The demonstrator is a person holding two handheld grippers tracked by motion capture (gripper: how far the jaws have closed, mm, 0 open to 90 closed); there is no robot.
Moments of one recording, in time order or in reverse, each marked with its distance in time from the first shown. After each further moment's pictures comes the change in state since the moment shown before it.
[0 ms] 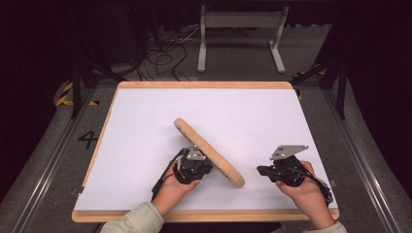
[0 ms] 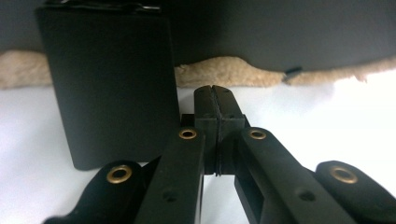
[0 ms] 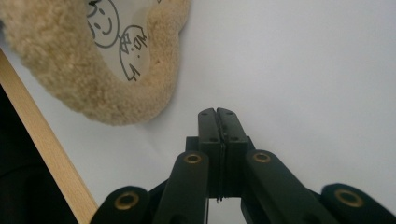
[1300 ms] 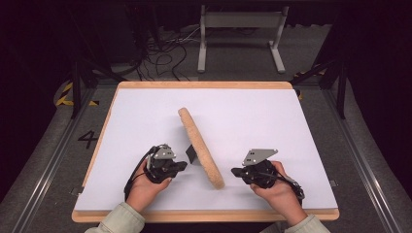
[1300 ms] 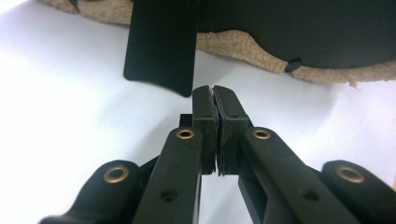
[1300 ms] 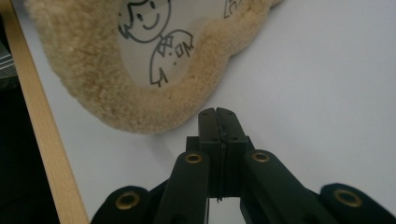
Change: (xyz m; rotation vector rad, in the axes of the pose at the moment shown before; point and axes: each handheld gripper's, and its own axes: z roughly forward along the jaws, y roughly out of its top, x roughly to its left) left arm 0.031 -0.031 -0.065 -0.026 0.049 -0.013; right arm 0.038 0.026 0.050 -0.069 0.088 -0.145
